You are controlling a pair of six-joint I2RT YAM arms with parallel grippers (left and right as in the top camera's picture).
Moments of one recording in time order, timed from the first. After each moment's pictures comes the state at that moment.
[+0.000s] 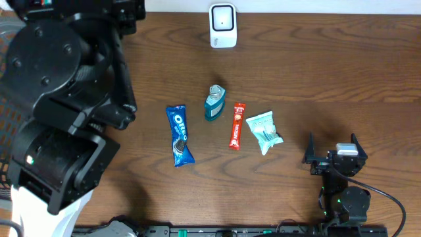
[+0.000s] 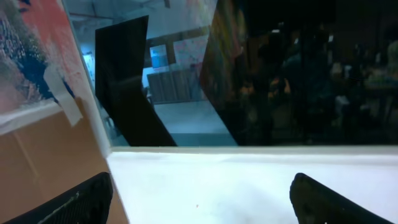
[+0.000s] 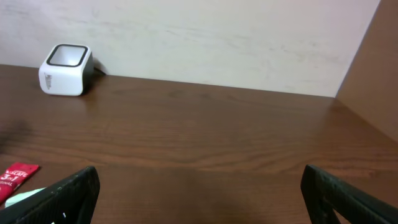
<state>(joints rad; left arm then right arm) -0.58 1.37 2.08 -0.51 -0.84 0.31 0.00 0.01 0.01 -0.06 0.08 -0.10</state>
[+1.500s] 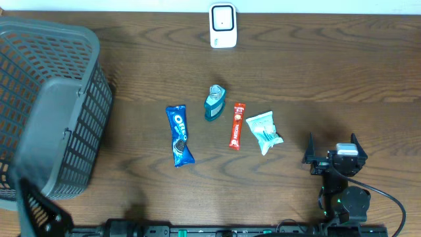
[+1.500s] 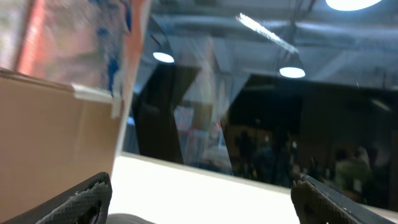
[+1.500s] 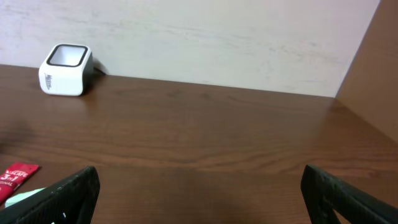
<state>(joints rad) -0.04 0.20 1.14 -0.42 -0.26 -0.06 0.00 0.01 0.01 -0.06 0.08 -0.10</state>
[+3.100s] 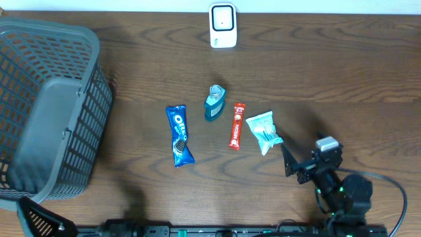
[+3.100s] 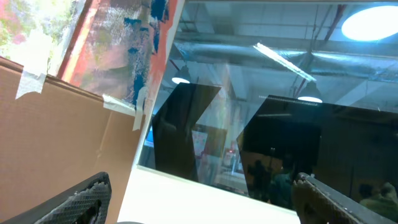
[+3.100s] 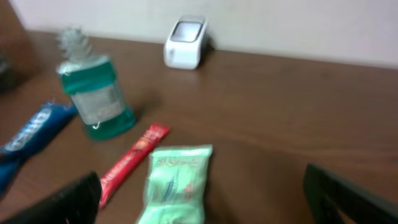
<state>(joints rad) 0.01 0.00 0.93 -0.29 -0.31 -0.07 0.00 0.21 0.15 -0.21 -0.37 -0.05</state>
